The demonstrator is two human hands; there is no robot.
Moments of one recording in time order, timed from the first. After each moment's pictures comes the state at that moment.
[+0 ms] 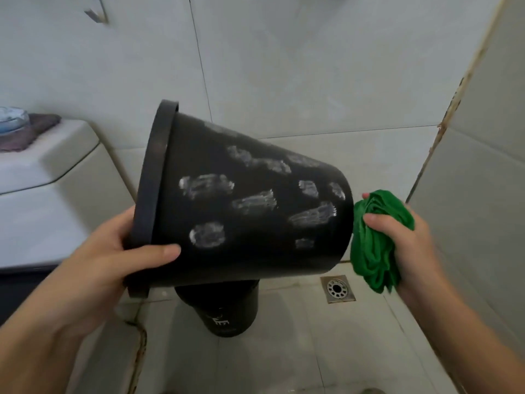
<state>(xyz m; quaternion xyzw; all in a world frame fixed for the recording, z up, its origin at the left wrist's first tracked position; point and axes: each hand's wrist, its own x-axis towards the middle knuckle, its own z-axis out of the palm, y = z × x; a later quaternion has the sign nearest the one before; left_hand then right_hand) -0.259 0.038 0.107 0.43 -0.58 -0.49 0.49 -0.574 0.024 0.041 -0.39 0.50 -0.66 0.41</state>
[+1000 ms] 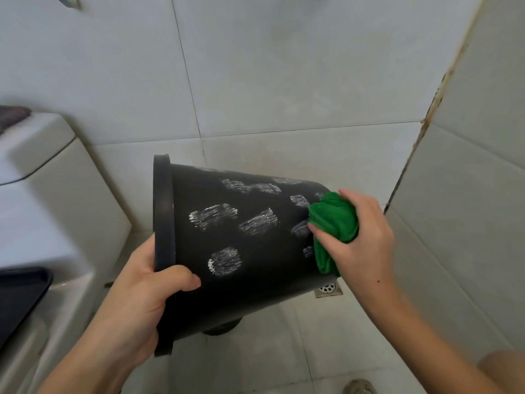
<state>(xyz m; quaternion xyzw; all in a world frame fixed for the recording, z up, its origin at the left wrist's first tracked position) -0.302 0.054 0.078 0.45 -0.48 -0.56 0.50 -0.553 0.014 0.013 -0.61 0.58 -0.54 -0.05</state>
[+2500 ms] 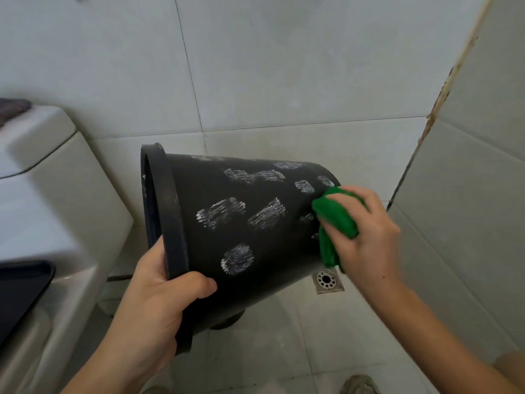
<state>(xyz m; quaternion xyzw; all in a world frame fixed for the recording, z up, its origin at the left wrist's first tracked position) -0.318 0.068 0.074 0.42 -0.45 -0.58 0.54 -0.558 0.013 0.011 -0.65 0.56 -0.50 -0.10</state>
